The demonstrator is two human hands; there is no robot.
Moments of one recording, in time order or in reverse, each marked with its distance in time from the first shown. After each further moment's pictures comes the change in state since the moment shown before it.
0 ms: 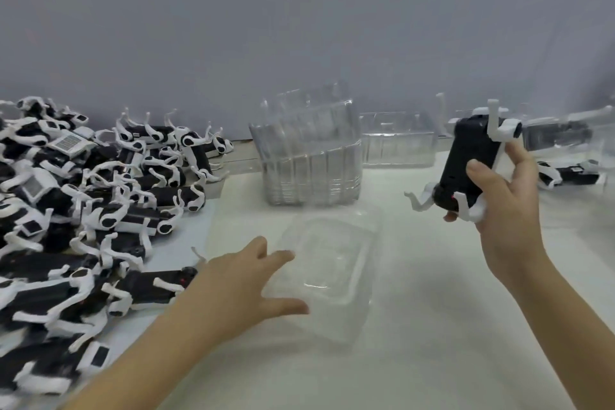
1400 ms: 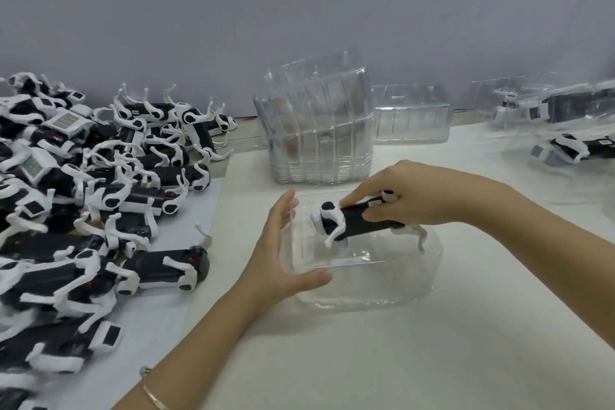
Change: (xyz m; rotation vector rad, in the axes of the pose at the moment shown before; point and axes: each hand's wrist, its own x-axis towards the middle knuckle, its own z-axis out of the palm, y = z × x) left_hand 0.042 -0.007 0.079 -1.125 0.312 0.086; right_hand 0.024 -0.003 0.068 -1.124 -1.149 -0.027
